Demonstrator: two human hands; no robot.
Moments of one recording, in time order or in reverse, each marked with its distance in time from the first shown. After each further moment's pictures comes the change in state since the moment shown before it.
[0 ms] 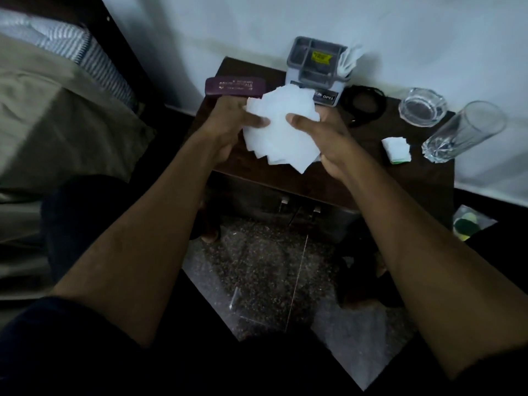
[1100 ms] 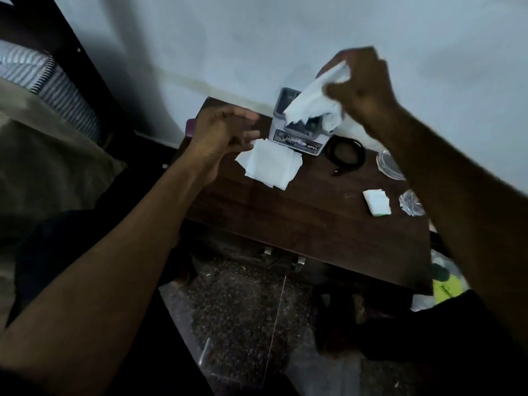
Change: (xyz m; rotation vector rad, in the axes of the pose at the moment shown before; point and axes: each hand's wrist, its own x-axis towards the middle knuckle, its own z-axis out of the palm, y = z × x) left_hand 0.048 0.032 -0.002 -0.025 0.062 0.127; right_hand 0.101 -0.121 -0.060 -0.836 0.265 -0.438
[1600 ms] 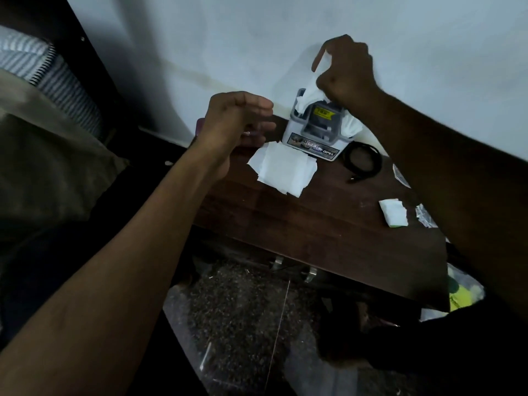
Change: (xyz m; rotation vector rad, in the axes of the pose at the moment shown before) left_hand 0.019 0.012 -0.011 -0.080 0.021 -0.029; right_hand 0.055 -0.025 0.056 -0.361 -0.066 -0.040
